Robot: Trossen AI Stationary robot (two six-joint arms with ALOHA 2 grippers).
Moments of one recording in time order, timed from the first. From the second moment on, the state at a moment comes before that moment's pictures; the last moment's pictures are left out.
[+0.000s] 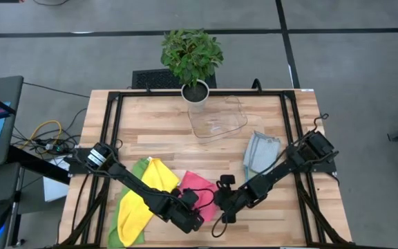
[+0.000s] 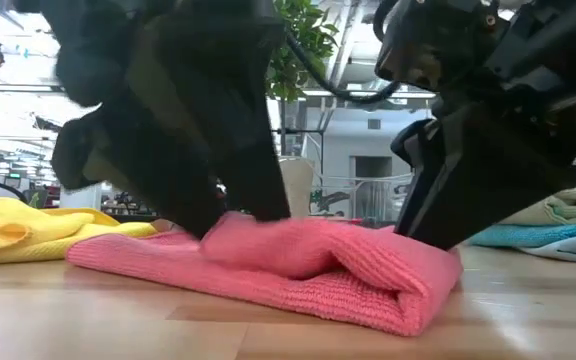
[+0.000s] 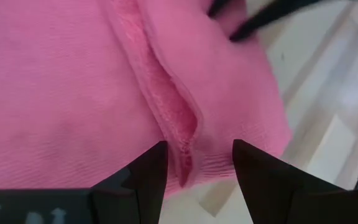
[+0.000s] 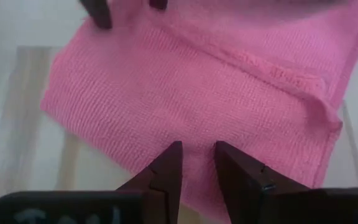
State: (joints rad) left arm -0.60 2.07 1.39 -0.40 -0.38 -1.31; right arm 0.57 1.92 1.02 -0.10 0.31 0.41
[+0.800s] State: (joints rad) left arm -0.61 2.10 1.39 -0.45 -0.42 -1.40; right arm 0.63 1.93 1.02 0.23 0.29 0.26
